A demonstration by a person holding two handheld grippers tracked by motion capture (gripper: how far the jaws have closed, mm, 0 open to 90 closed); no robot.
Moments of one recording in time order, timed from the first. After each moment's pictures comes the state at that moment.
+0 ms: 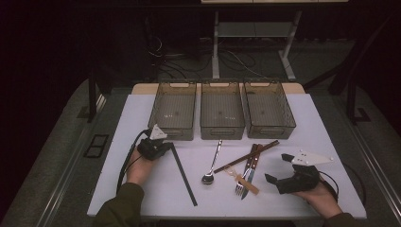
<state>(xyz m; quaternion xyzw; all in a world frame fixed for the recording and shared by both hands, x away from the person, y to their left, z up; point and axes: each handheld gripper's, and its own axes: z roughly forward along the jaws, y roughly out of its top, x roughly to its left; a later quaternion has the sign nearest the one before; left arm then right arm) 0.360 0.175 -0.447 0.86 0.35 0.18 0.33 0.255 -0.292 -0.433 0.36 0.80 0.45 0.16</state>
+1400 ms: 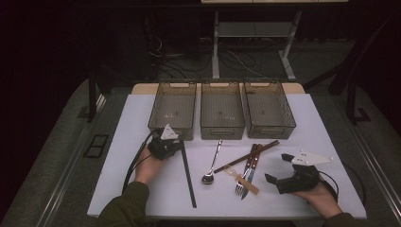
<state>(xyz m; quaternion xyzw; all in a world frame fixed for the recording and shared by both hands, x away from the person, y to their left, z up) 0.364 0.145 -0.448 0.87 0.30 0.16 0.34 0.255 -0.292 -0.433 0.37 0.80 0.45 0.16</state>
